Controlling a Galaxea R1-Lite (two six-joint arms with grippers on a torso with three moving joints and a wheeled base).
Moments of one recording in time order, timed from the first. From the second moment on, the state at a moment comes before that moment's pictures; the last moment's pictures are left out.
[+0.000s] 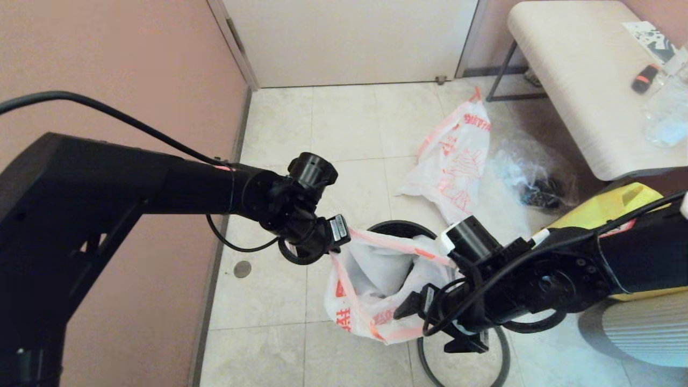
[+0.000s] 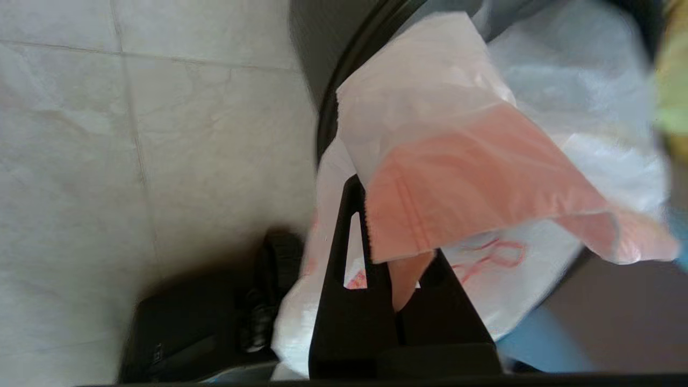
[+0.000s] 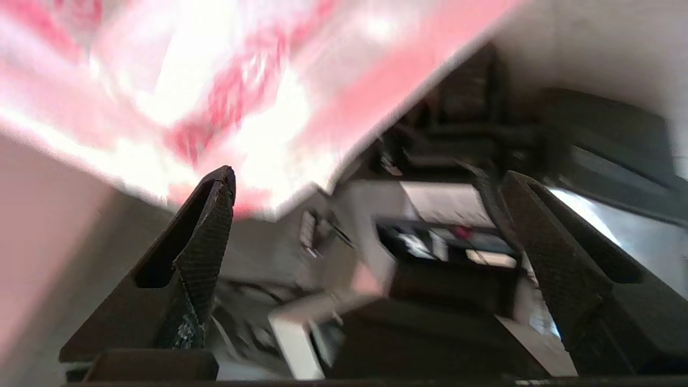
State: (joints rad) left arm -0.53 2.11 -1.62 0.40 0.01 -0.71; right arm 0.64 1.96 -1.15 0.21 0.20 1.01
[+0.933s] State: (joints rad) left arm -0.50 2.08 -1.59 0.32 0.01 -0.76; right arm 0.59 2.15 -1.23 0.11 0.19 1.09
